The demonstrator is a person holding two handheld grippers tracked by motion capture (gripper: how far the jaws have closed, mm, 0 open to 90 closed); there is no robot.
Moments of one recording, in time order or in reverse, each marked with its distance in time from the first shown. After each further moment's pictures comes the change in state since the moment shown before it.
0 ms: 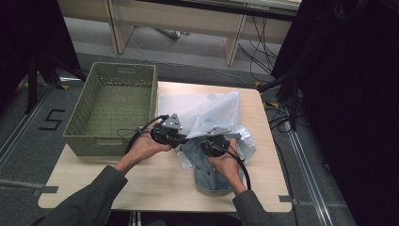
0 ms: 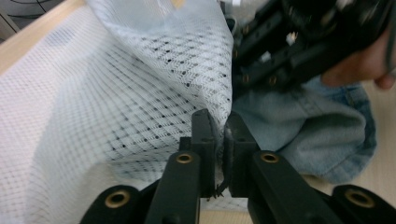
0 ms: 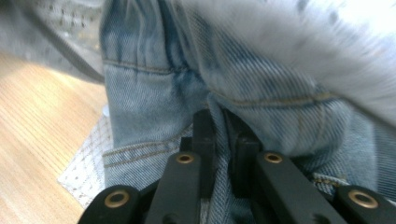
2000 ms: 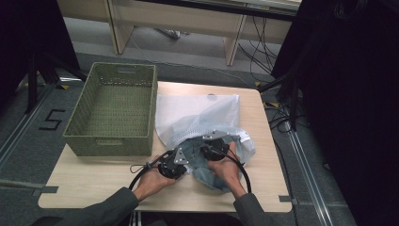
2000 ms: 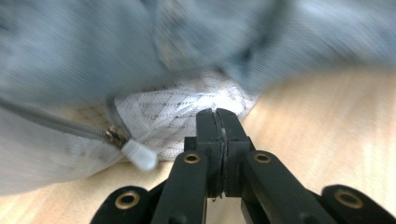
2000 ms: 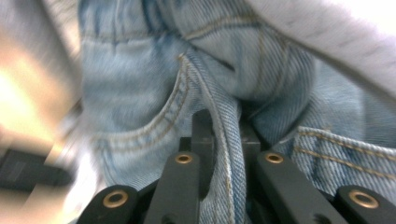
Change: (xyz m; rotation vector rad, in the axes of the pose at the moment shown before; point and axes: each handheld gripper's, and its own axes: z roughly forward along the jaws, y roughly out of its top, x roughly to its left) left arm -0.065 -0.068 0.049 0.205 0.077 -0.054; right arm 0.009 -0.006 -0.004 0.015 -0.014 -0.013
